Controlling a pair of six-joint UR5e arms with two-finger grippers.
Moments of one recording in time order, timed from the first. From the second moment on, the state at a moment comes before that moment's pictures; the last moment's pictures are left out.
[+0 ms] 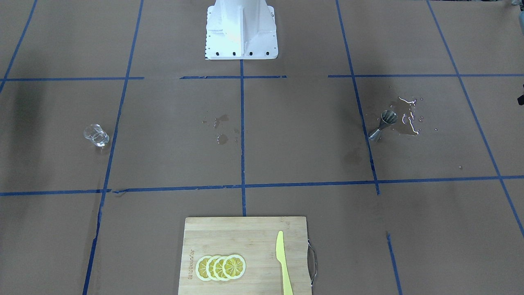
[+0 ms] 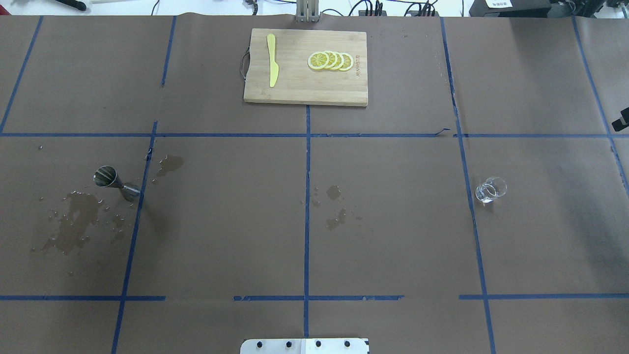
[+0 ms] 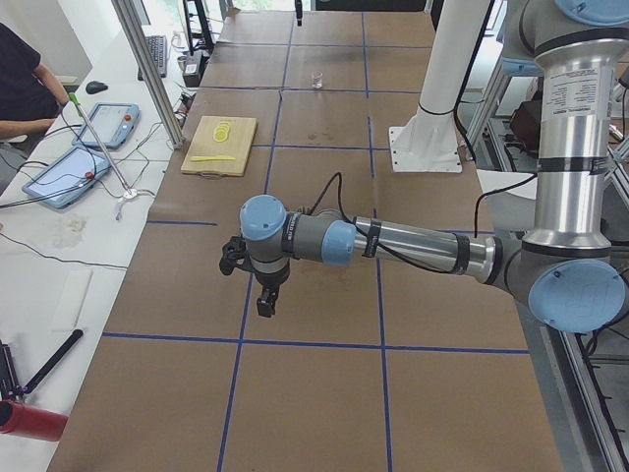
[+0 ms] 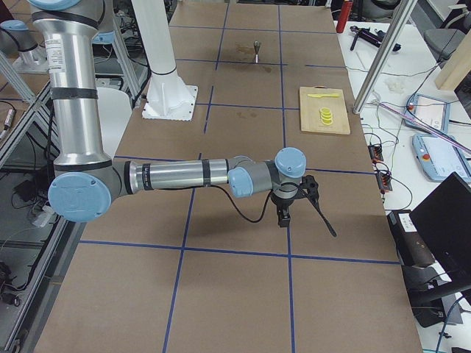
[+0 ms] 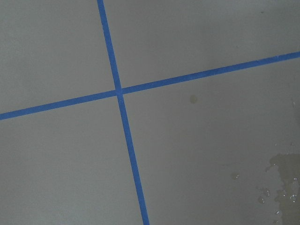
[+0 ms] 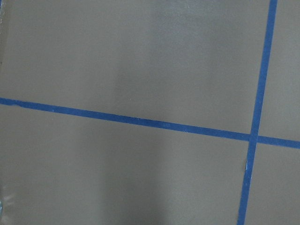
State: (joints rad) left arm -1.48 -1.54 -1.76 -1.57 -2.37 0.04; right arm 1.38 -1.51 1.63 -1.45 2.39 0.16
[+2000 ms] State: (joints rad) left arm -1.48 -1.53 -1.75 -1.81 -2.37 0.01; right arm 1.42 -1.53 1.70 -1.46 2.39 0.15
